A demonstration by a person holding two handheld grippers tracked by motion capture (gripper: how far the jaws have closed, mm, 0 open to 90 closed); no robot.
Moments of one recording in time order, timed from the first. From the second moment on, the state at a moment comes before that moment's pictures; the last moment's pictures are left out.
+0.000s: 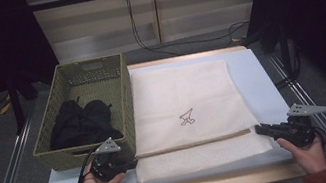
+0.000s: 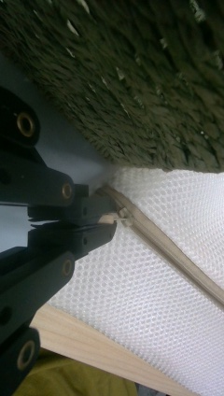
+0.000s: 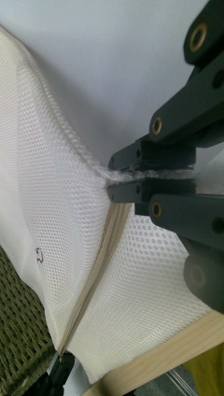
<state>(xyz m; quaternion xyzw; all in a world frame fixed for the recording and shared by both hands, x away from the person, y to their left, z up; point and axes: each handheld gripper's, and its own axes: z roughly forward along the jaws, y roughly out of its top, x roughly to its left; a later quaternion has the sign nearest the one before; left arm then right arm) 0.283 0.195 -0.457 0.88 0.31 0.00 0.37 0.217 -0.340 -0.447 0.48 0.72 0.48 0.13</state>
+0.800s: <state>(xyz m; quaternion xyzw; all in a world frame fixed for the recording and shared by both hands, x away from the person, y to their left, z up) 0.279 0.194 -0.467 0.87 0.30 0.01 0.38 0.221 -0.335 -0.472 0.49 0.75 0.43 0.12</state>
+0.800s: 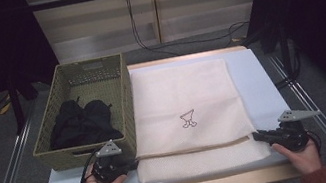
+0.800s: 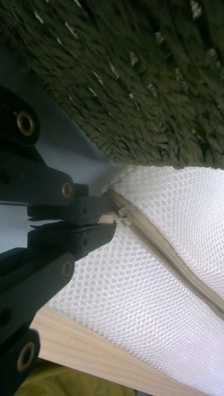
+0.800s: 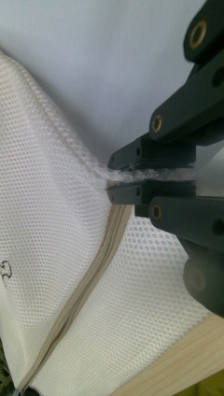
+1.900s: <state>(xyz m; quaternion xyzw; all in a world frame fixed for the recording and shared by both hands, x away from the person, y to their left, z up) 0.248 0.198 -0.449 0.81 0.36 0.07 0.45 0.241 -0.302 -0.455 0.42 0.76 0.47 0.12</state>
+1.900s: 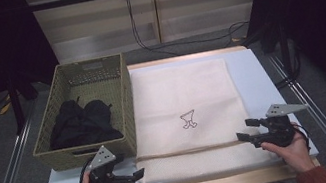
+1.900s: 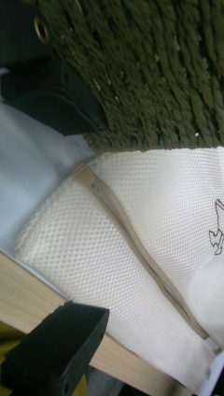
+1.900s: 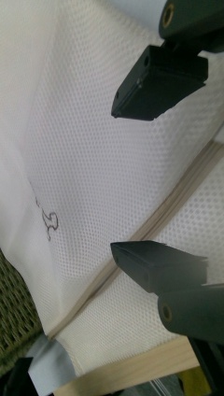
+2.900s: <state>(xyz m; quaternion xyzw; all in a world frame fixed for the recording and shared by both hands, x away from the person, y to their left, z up) 0.227 0.200 -0.441 0.80 0.34 0.10 0.48 0.301 -0.188 -0.446 0.30 0.85 0.44 0.03</state>
